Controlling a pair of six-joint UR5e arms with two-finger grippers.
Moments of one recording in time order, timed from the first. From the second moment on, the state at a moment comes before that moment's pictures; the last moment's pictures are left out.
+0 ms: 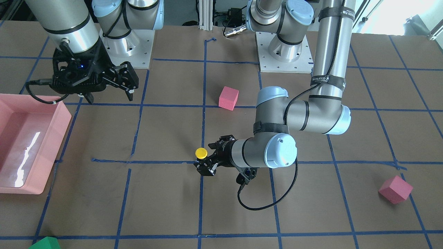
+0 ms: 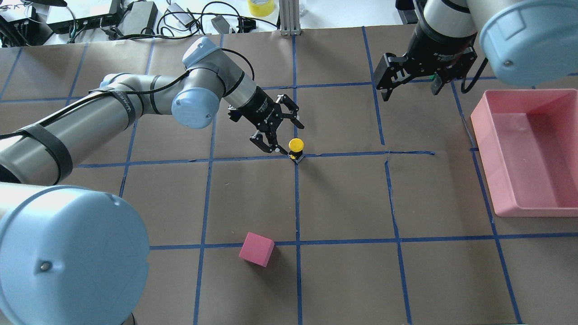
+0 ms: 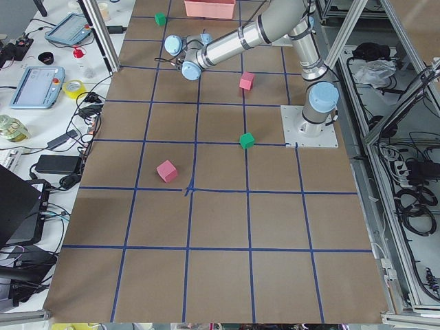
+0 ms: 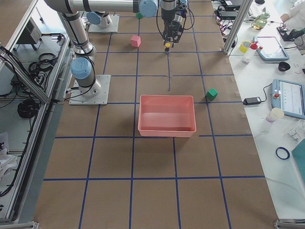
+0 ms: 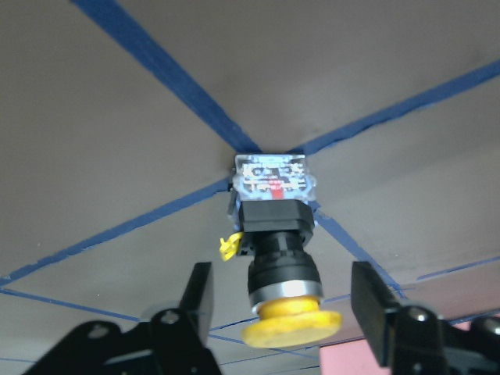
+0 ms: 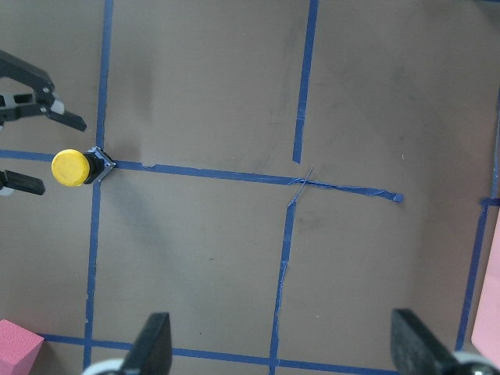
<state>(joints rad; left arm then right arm) -1.70 -2.13 -1.55 -1.25 0.94 -1.01 1.60 -1.53 1.57 -1.66 -1.54 -0.07</state>
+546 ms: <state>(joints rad) -1.71 -1.87 -1.32 -1.71 1.17 -0.79 1.60 -1.53 1.58 -1.66 -1.54 -0.07</state>
